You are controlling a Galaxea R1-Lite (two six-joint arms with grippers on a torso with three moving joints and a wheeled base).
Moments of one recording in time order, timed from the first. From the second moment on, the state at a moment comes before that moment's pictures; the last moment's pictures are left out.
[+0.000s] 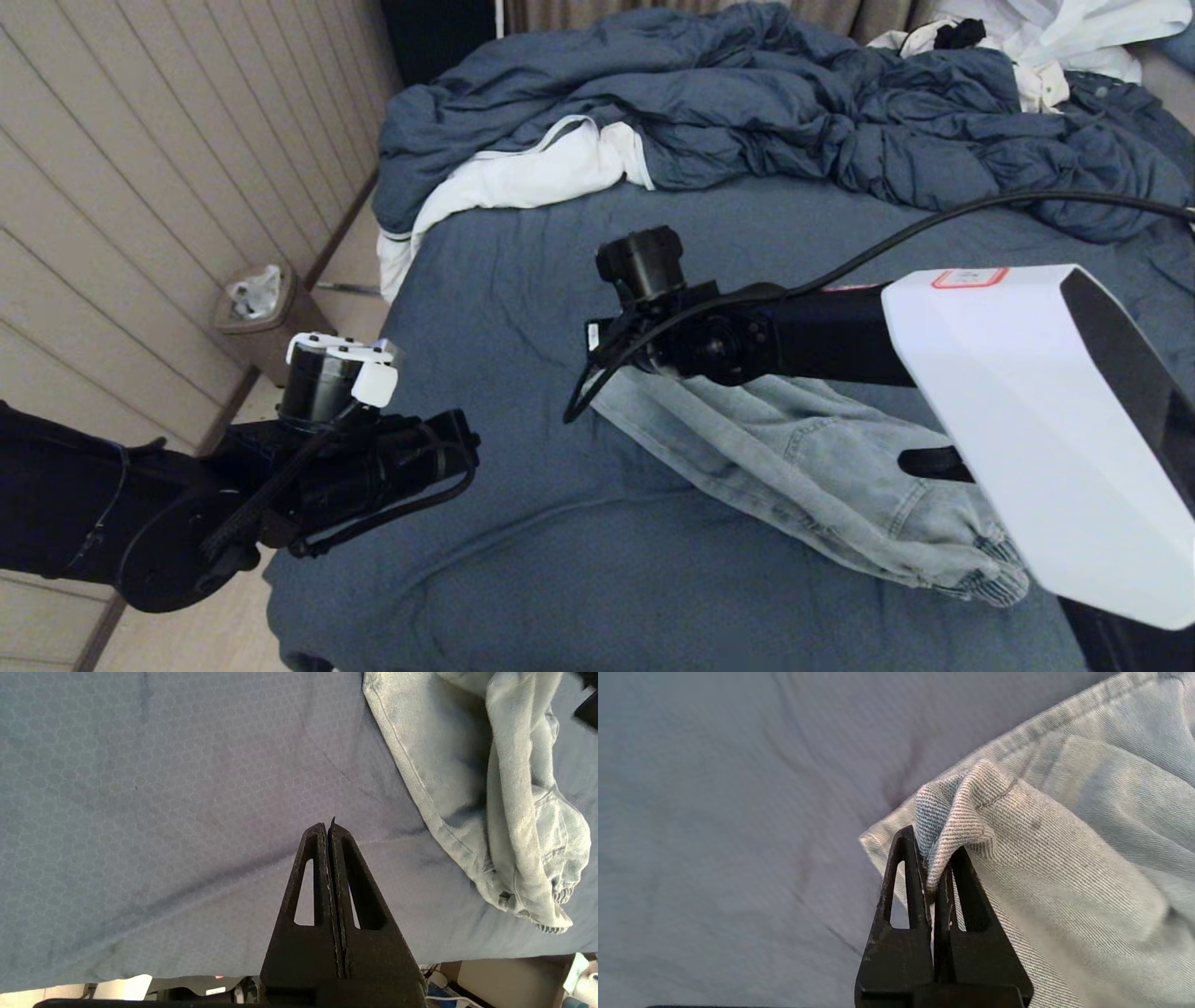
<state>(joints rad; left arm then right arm) -0.54 1.77 -0.74 -0.55 0.02 -0.67 0.64 2.30 -1.96 0.10 -0.40 0.24</state>
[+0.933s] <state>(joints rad) -0.54 1.78 -0.74 -0.55 0.02 -0.66 0.72 2.37 -1.93 0.03 -0.45 0.23</state>
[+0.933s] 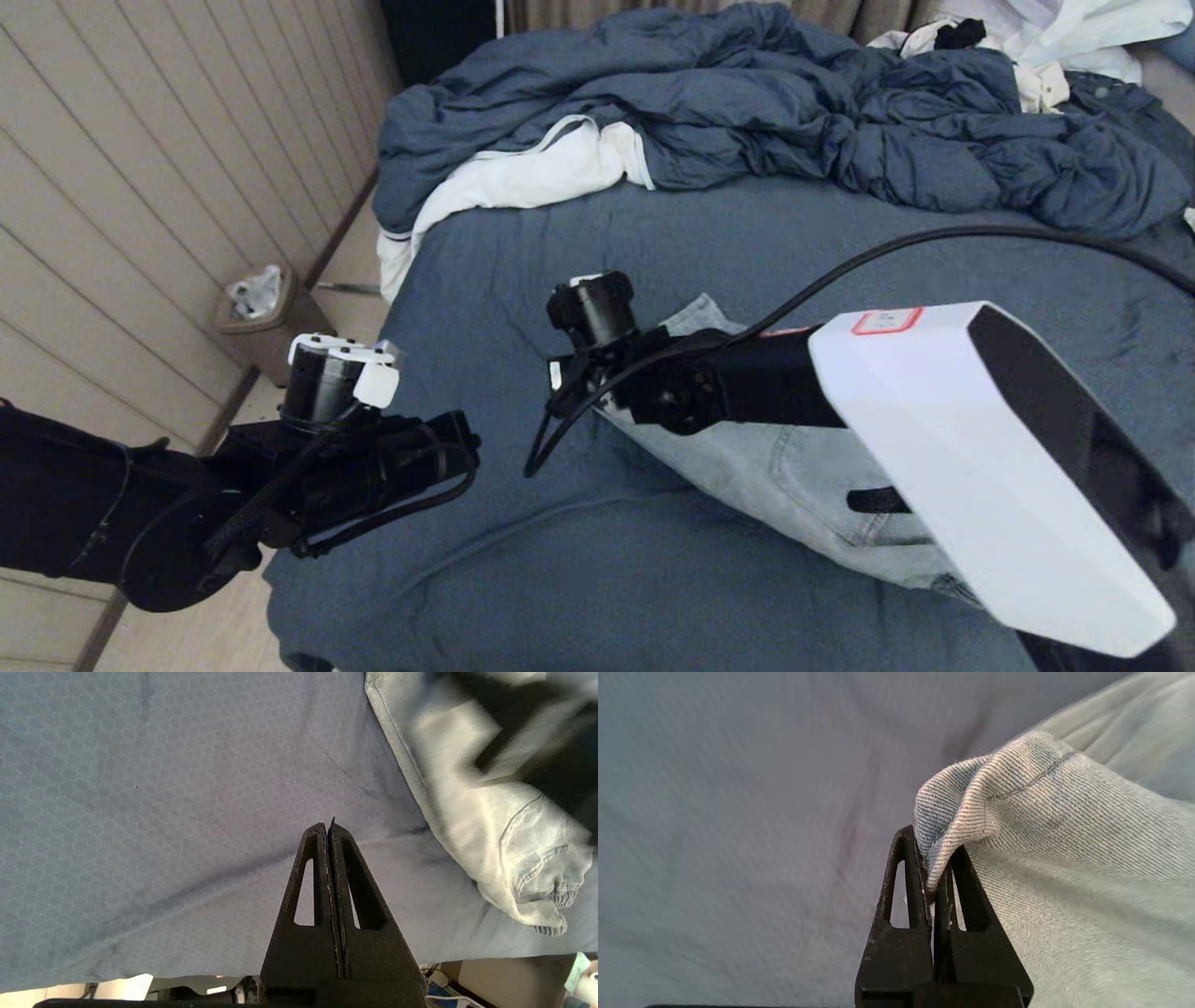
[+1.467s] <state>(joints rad) -0.55 1.79 -0.74 -0.55 0.02 -0.66 0.71 2.52 -1.95 0.03 -0.44 0.22</state>
